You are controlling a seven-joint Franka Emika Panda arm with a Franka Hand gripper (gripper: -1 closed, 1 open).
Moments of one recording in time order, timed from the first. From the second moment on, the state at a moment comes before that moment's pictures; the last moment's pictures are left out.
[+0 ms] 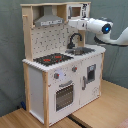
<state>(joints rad) -1.07 -0.97 1.01 -2.09 -0.71 3.33 -0.85</state>
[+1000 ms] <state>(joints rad) -1.24 -0.85 1.11 -1.92 -0.71 3.28 -0.89</state>
